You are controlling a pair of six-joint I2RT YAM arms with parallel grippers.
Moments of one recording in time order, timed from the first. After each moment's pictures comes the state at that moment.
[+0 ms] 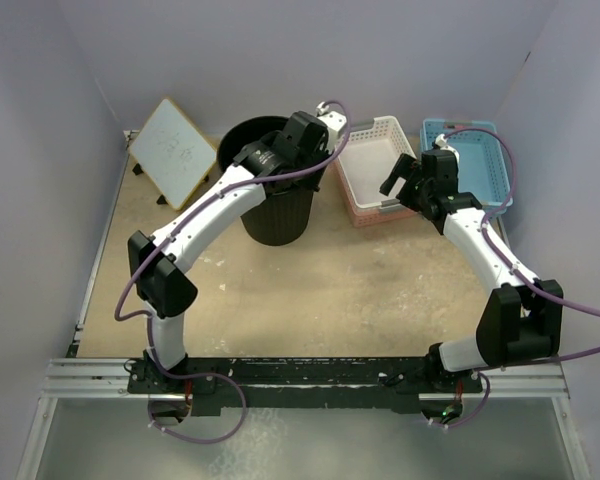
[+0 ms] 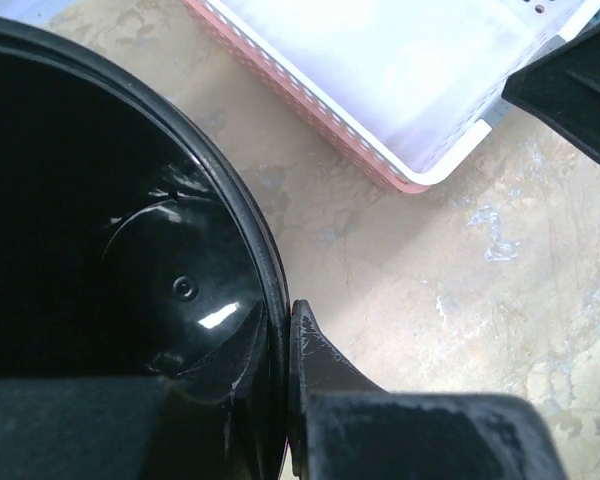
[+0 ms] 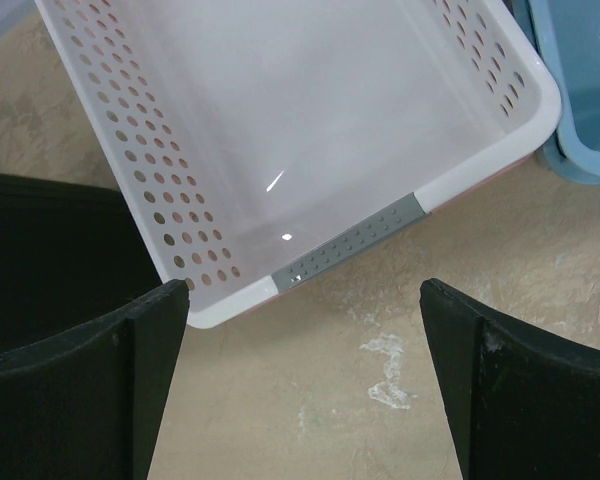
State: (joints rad) left arm -0.74 1.91 2.03 -0.80 -0.11 -0.09; right arm 0.15 1.43 1.12 -0.36 0.09 0.57
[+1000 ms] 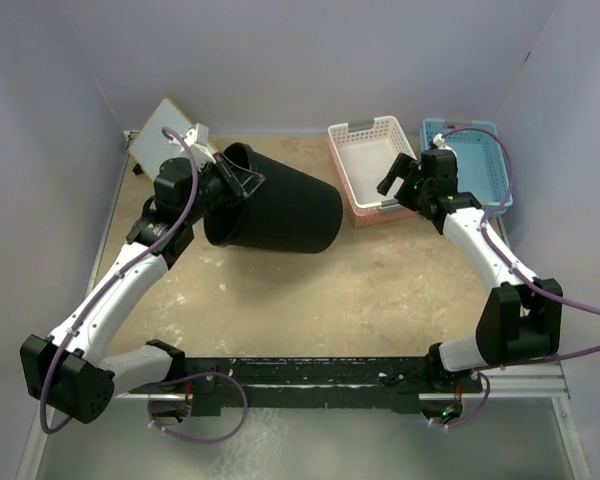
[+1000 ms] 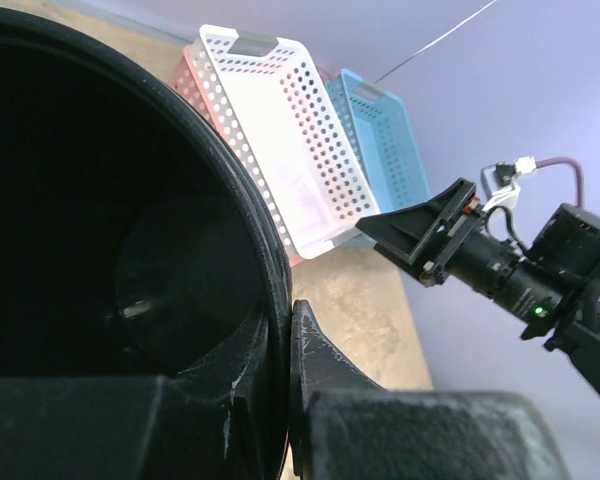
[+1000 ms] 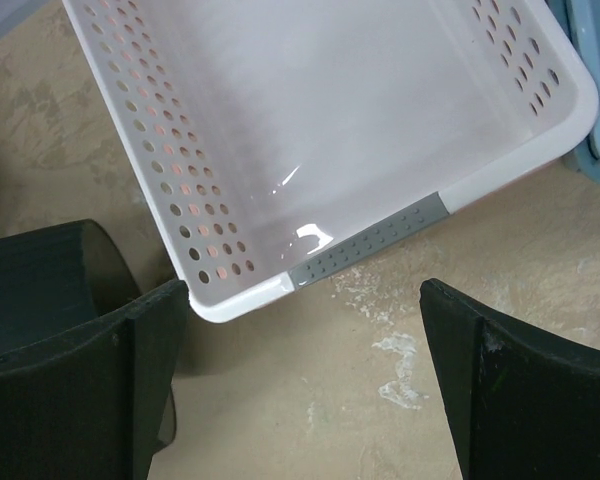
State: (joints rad) left arm -0.40 1.16 1.10 -0.14 0.17 -0.76; right arm 0.15 1.43 1.12 -0.34 0.05 0.56
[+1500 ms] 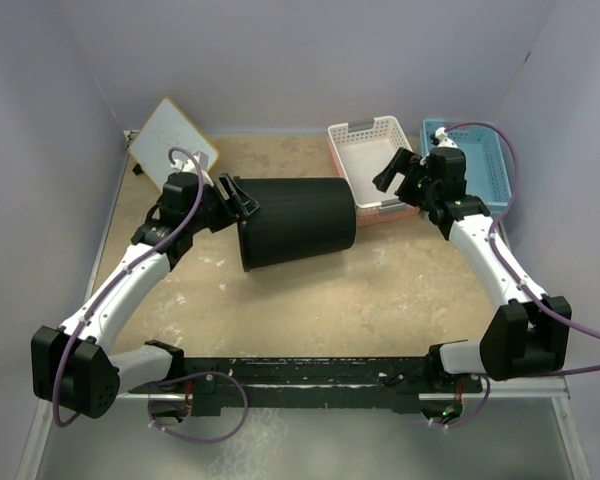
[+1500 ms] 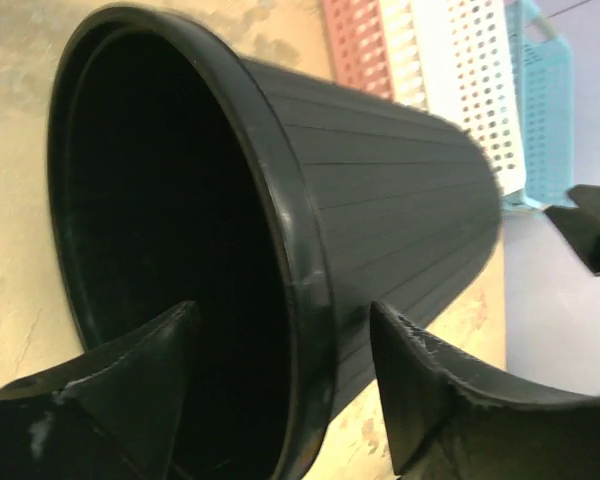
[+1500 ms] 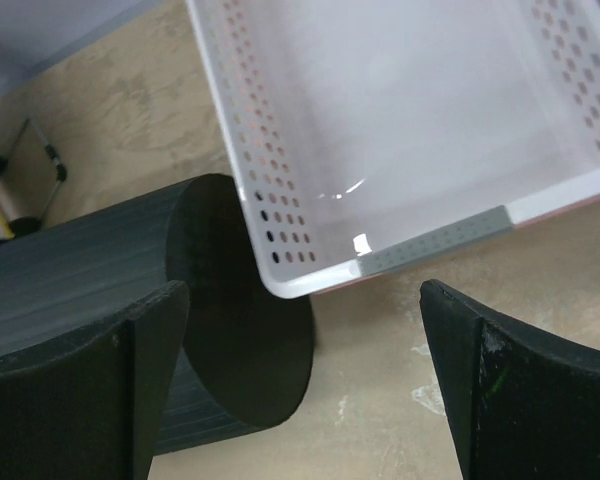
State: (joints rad) left arm -0.31 1.17 0.94 -0.22 0.18 -0.76; right arm 0.15 1.35 1.12 -0.32 -0.04 0.54
